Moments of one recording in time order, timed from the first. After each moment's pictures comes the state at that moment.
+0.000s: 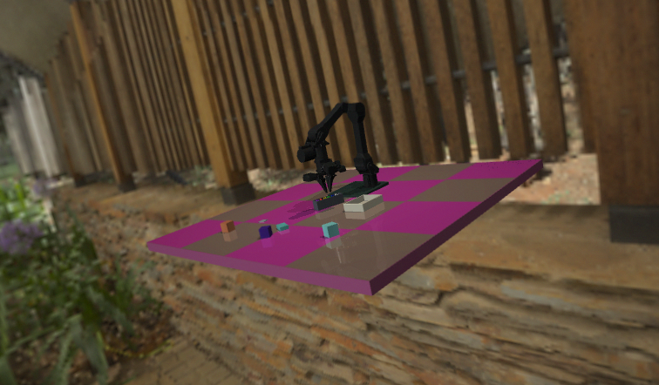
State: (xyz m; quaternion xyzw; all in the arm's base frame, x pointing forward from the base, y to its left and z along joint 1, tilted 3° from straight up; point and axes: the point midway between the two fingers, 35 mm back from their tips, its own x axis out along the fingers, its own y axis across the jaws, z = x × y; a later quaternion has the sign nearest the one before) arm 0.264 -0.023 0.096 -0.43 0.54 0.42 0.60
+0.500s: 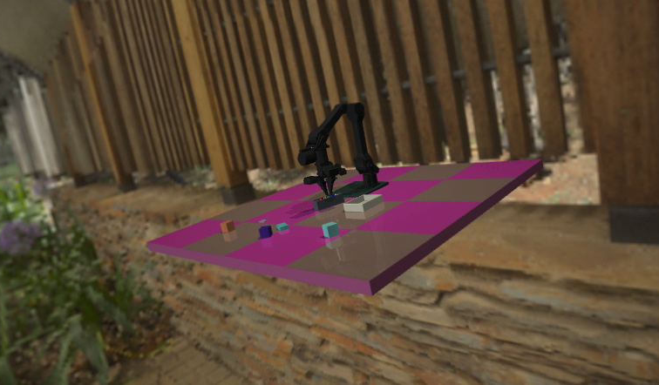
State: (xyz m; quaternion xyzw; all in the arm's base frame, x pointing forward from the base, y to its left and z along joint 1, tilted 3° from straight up) arm 0.265 -0.022 0.083 -0.42 0.54 0.42 0.60
